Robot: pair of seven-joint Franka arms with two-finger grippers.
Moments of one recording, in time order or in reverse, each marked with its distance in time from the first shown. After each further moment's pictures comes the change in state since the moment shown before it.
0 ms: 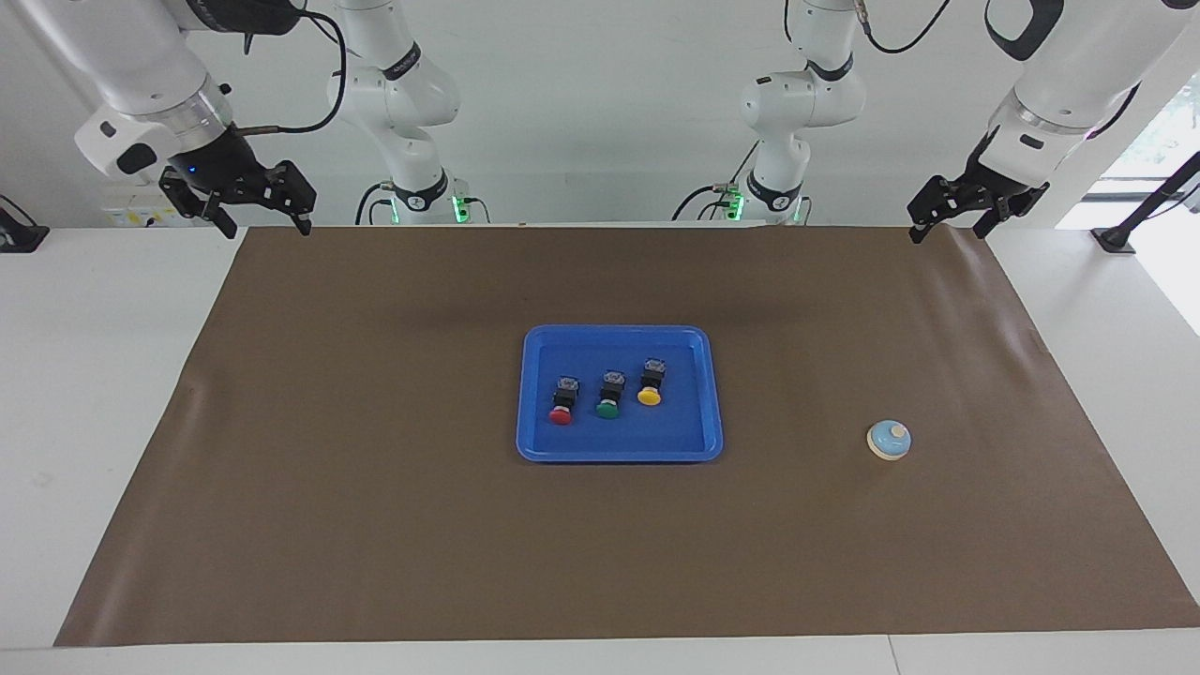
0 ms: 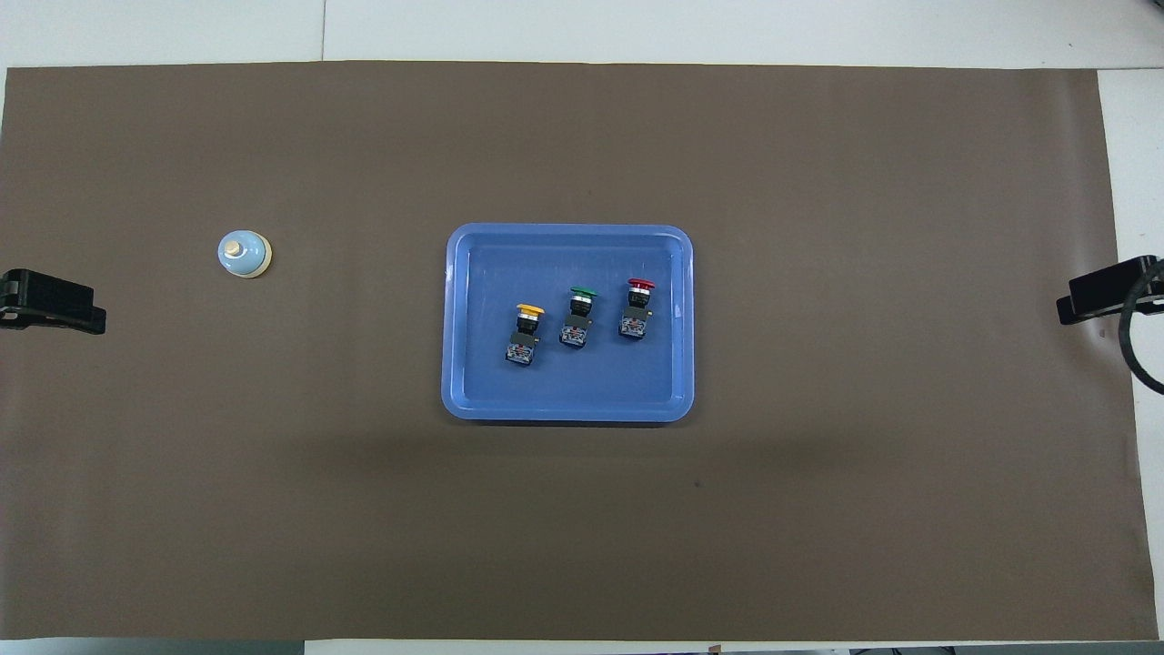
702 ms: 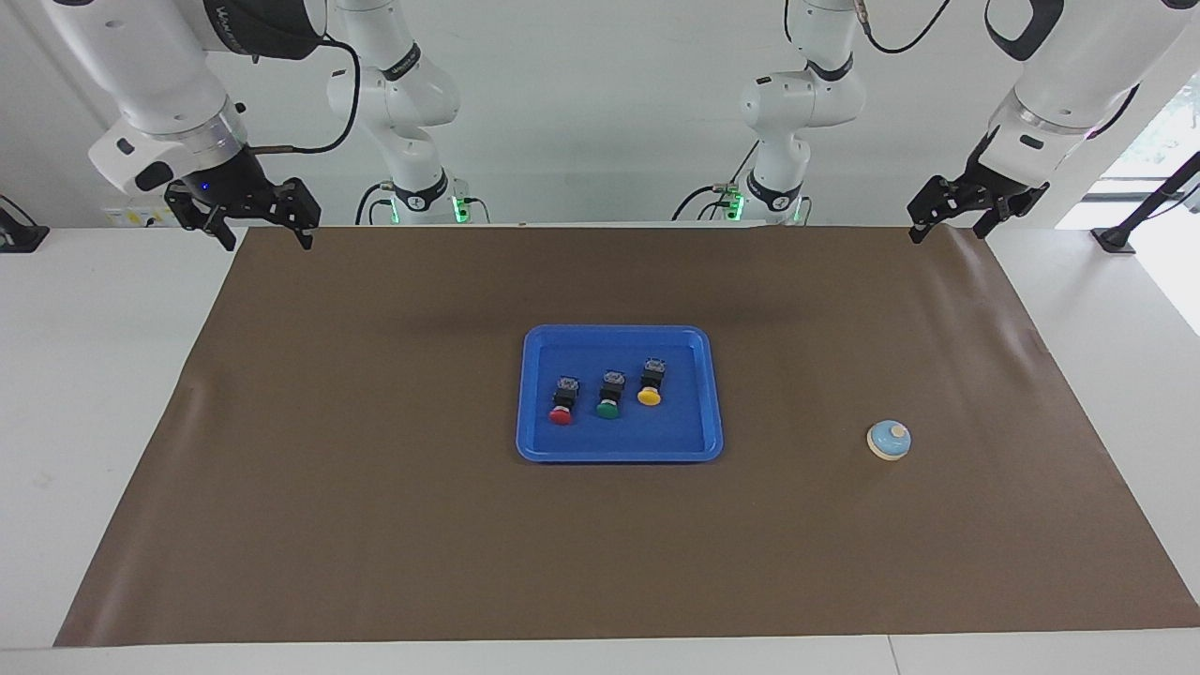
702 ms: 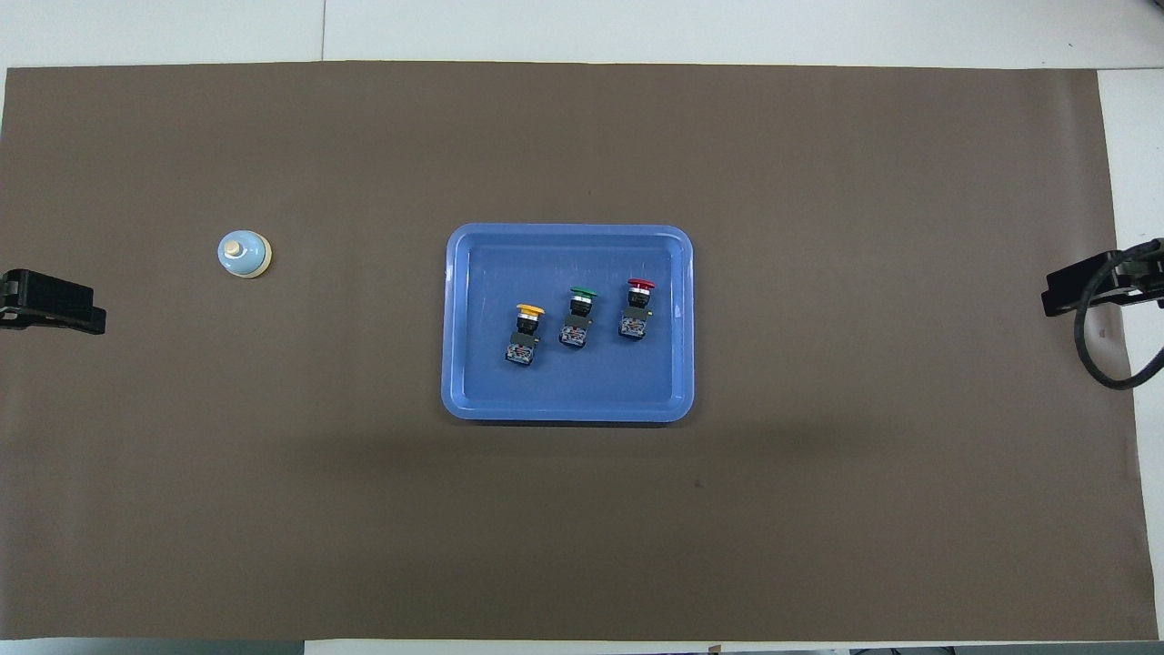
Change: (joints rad) left arm 0.000 0.000 0.000 0.000 0.000 0.000 0.000; right arm 0.000 0.012 0.021 -0.002 -0.023 0.013 0.000
